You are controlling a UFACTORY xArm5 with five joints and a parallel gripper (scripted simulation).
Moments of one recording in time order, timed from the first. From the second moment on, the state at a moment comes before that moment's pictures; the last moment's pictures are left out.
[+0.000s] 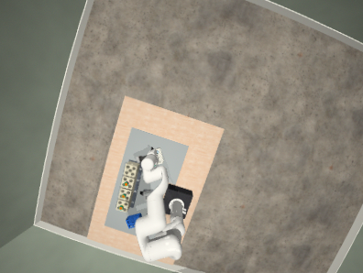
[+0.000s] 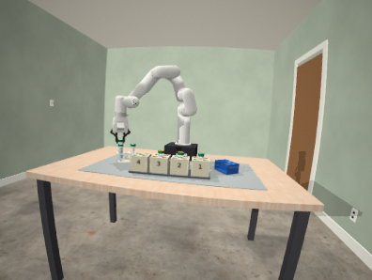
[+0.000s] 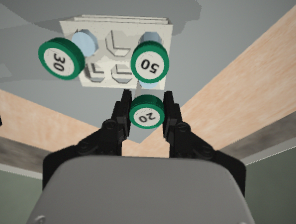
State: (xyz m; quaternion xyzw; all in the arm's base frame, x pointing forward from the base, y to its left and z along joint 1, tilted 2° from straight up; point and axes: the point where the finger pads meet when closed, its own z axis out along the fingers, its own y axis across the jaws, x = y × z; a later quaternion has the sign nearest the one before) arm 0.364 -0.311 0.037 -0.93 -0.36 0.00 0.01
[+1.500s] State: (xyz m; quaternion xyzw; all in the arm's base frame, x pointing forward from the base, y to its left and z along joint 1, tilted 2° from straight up) arm 0.367 -0.311 0.118 -0.93 -0.36 0.00 0.00
